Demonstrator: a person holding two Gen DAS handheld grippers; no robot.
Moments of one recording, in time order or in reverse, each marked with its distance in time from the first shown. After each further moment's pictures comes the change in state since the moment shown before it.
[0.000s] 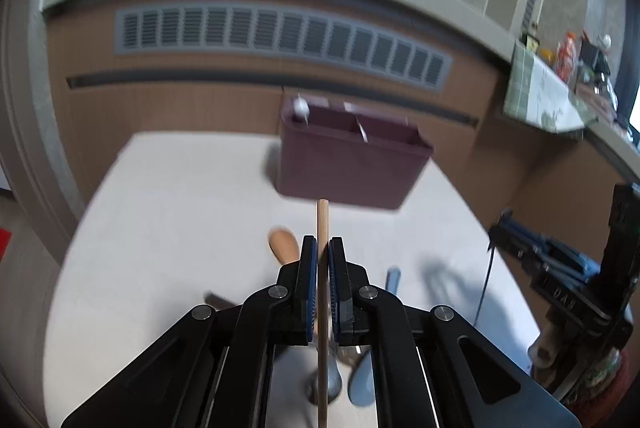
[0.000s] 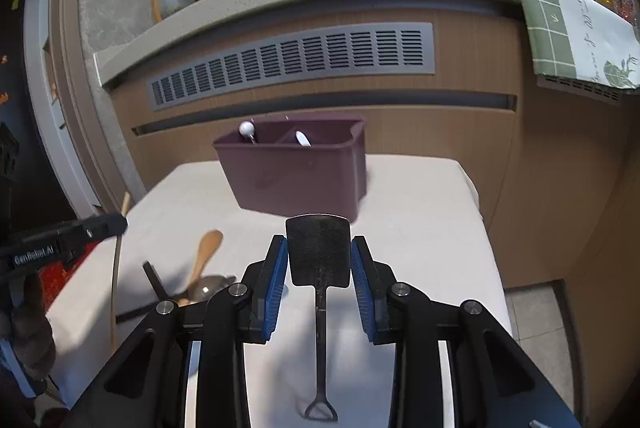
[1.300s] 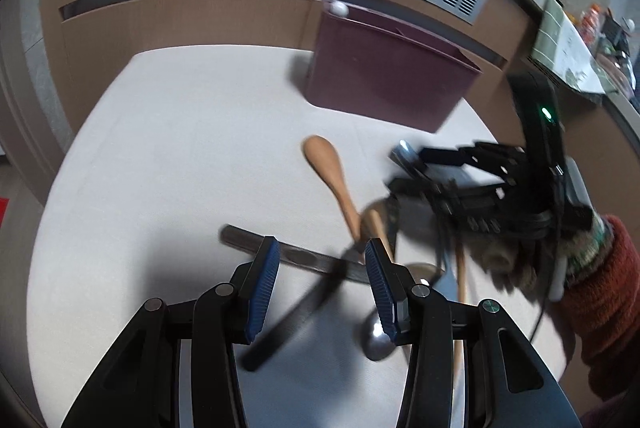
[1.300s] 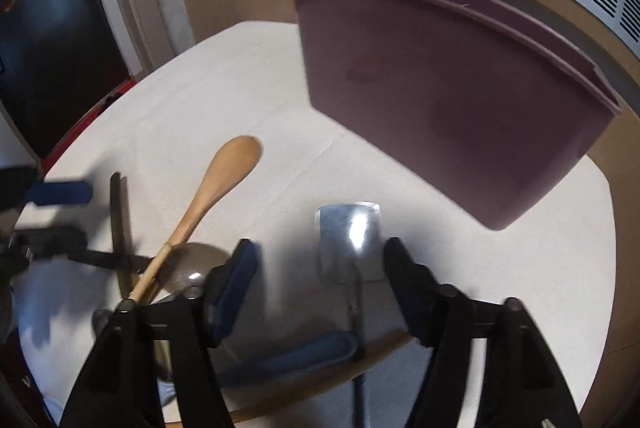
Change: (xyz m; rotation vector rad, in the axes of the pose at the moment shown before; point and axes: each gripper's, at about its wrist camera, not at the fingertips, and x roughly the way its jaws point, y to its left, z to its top) left arm 0.037 0.035 -0.049 -0.027 0.261 0.001; right arm 0.165 0.064 -0.005 -0.347 0.426 0.219
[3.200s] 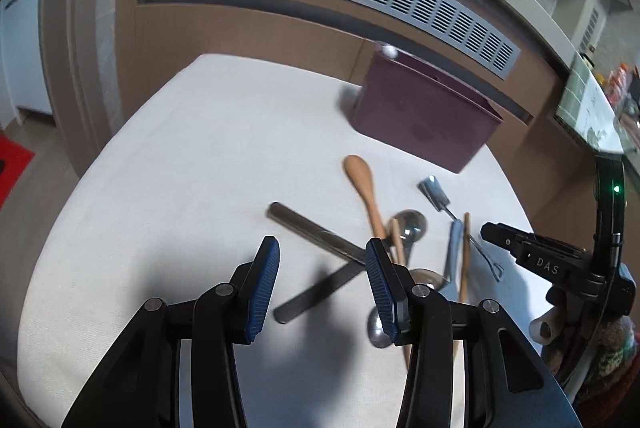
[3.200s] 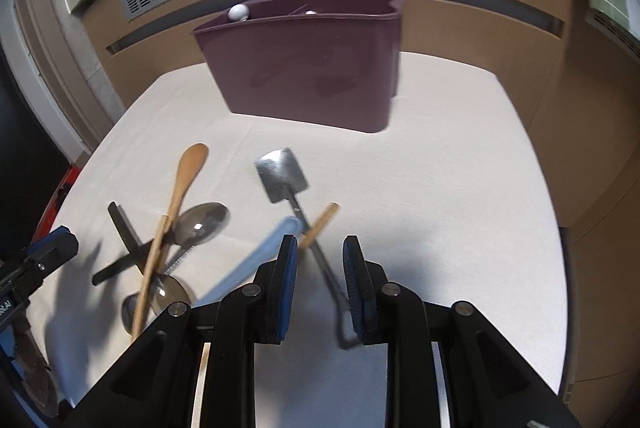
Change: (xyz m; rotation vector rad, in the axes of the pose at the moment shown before) left arm -0.034 0.018 -0.029 -0.207 -0.154 0.091; right arm -0.074 -0.005 -0.058 0.378 -0.038 -0.171
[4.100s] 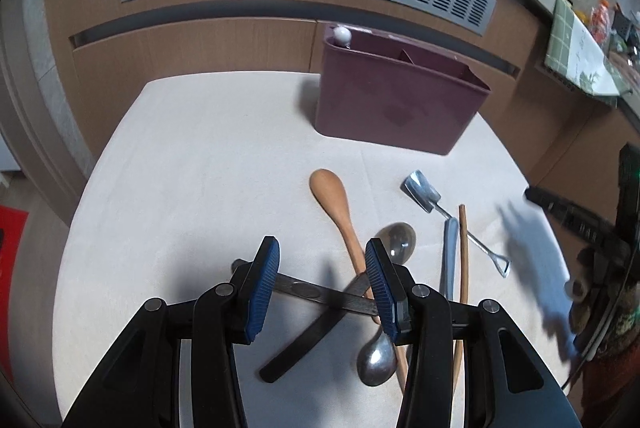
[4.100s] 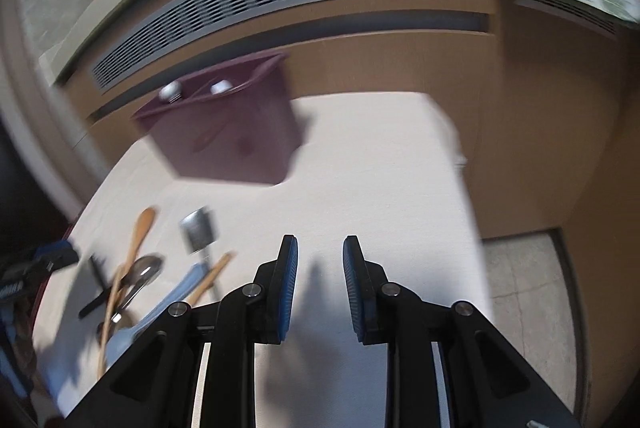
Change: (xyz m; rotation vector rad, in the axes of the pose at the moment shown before) left arm 0.030 -0.033 0.040 0.216 0.099 -0.007; right arm -0.026 -0.083 -0.003 0.097 -0.153 0.035
